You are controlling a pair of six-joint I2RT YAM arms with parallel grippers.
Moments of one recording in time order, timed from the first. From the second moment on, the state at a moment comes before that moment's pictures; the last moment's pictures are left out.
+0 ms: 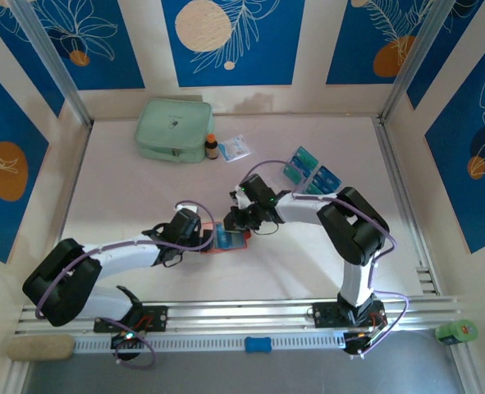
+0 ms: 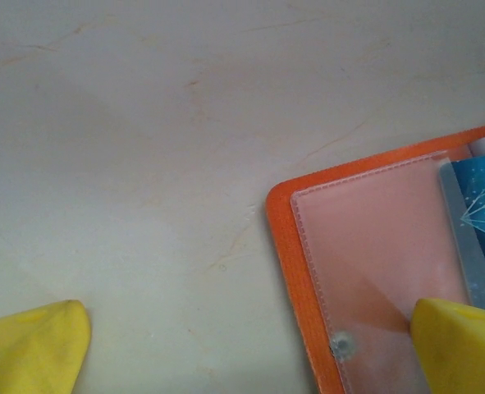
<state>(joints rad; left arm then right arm) -0.69 1.34 0.48 -0.12 -0.22 -0.50 0.72 1.87 1.03 -0.15 -0.55 0.67</state>
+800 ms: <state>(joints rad) -0.68 1.26 0.48 -0.13 -0.21 -0.55 0.70 1.79 1.09 -0.22 -0.54 0.68</state>
